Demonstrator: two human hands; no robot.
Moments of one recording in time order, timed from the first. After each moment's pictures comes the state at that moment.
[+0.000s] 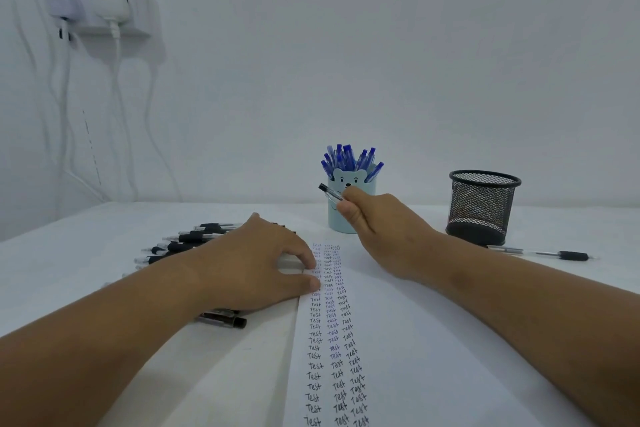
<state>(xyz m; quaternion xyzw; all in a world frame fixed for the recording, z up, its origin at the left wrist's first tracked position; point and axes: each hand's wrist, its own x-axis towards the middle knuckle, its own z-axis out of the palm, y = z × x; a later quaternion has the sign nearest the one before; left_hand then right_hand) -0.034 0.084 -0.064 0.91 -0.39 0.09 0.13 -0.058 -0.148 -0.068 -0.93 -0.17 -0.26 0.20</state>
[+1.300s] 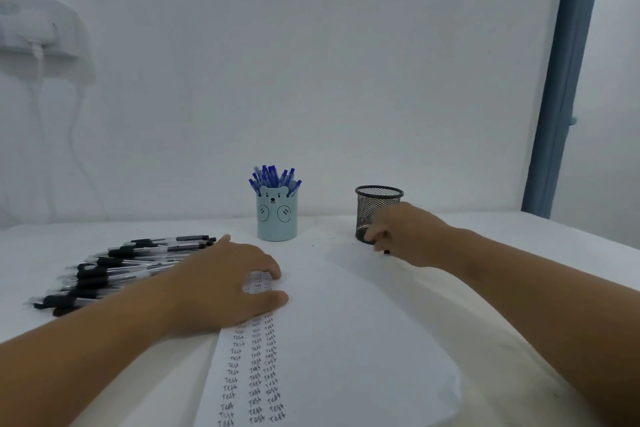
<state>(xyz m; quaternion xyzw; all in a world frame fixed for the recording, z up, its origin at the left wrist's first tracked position) -0.083 0.052 -0.067 0.88 -0.44 0.10 0.13 -0.159 -0.258 -0.033 -0.99 0.04 -0.12 -0.01</state>
